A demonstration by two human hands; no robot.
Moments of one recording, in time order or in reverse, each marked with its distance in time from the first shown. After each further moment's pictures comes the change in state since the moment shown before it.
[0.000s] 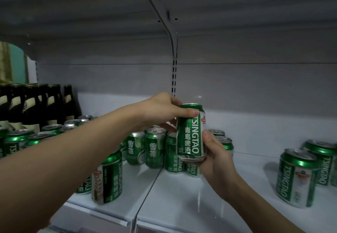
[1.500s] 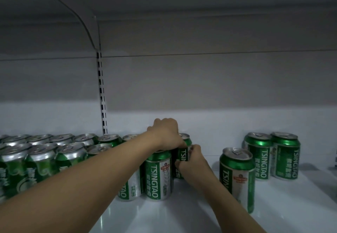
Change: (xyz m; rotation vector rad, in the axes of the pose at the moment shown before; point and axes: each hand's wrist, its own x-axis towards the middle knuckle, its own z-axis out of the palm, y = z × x) left_hand 0.150 0.006 0.172 0.606 -0.063 0.029; right_hand 0.033 -0.036 -0.139 -1.085 0.460 0.254
